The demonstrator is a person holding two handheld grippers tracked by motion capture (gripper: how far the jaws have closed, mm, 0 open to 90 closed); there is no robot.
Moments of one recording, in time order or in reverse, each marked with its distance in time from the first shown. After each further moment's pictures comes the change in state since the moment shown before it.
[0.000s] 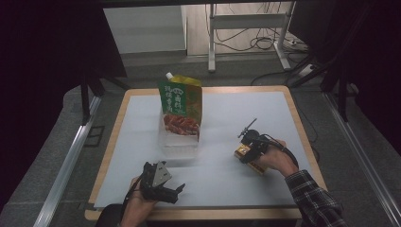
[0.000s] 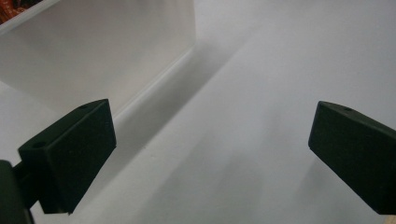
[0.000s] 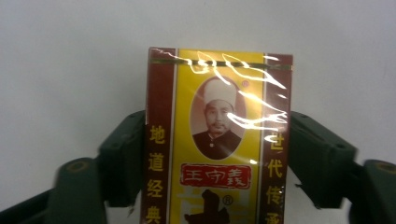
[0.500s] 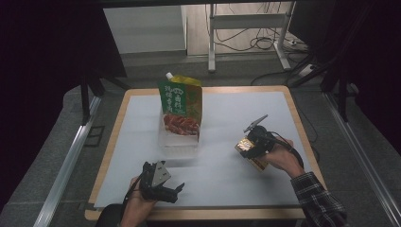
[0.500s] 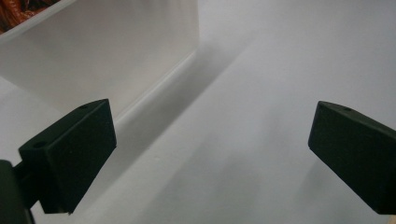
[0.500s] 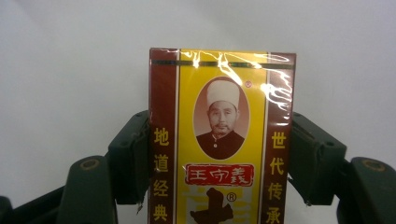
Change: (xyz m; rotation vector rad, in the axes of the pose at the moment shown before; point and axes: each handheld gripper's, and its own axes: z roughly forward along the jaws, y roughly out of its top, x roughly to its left) left arm 0.001 0.000 -0.001 -0.008 0.009 -0.001; right arm -0.003 -0.008 -0.031 -0.180 0.007 0.025
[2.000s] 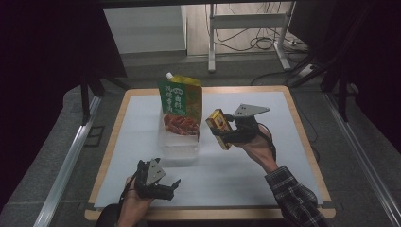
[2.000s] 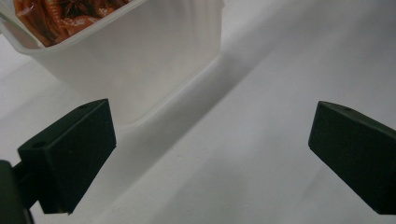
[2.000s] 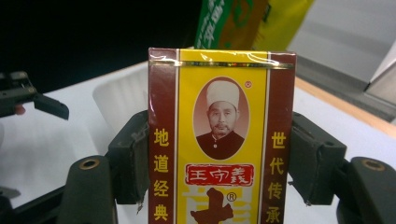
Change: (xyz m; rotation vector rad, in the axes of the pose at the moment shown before) left arm 0.009 -0.001 -0.010 -0.035 0.044 -0.034; right arm 0.045 0.060 -0.032 -0.674 0.111 -0.083
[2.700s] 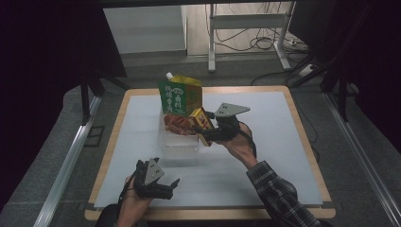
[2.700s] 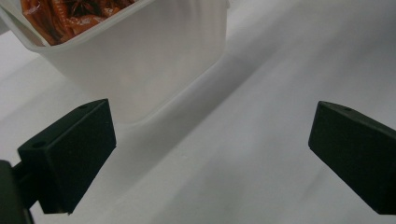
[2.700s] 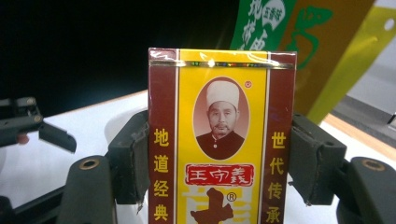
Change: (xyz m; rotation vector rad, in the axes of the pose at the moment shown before) left arm 0.002 -0.001 -0.001 -0.002 0.002 -0.006; right arm 0.017 0.011 0.048 -0.081 0.061 -0.033
